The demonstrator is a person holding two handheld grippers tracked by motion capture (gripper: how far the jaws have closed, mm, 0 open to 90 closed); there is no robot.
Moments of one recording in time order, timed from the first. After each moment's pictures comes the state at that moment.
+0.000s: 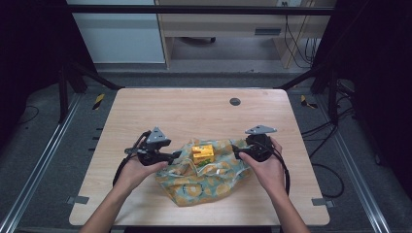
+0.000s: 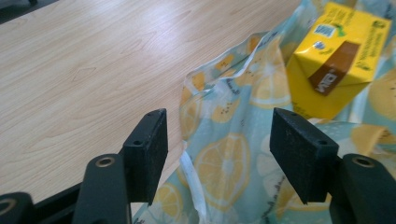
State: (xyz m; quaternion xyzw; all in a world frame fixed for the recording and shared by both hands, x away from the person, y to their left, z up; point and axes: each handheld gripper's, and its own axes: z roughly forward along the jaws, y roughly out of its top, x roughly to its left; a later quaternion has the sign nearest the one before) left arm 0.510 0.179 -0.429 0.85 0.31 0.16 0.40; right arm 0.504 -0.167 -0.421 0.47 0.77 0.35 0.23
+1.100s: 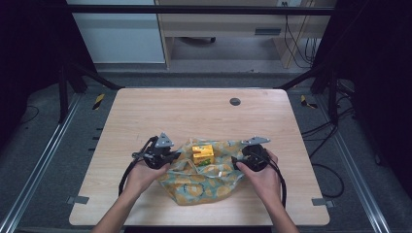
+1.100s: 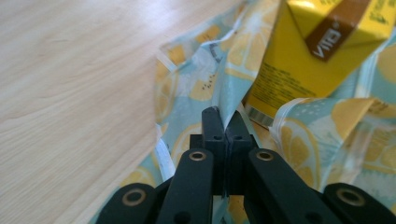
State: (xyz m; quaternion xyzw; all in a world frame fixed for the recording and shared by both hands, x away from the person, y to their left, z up) left arm 0.503 0.167 -0.442 0.86 0.32 0.15 0.37; right arm 0.490 -0.160 -0.455 0.49 0.79 0.31 0.21
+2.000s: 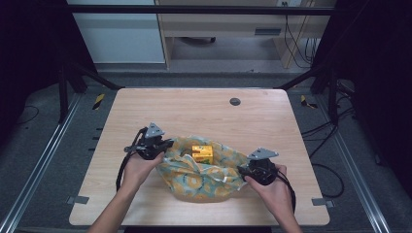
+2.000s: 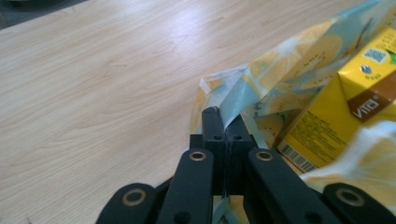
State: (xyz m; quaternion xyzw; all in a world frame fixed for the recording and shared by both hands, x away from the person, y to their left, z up) left arm 0.517 0.184 -0.423 0.82 0.37 0.19 0.40; right arm 0.451 -0.177 -0.456 0.43 0.81 0.33 0.21
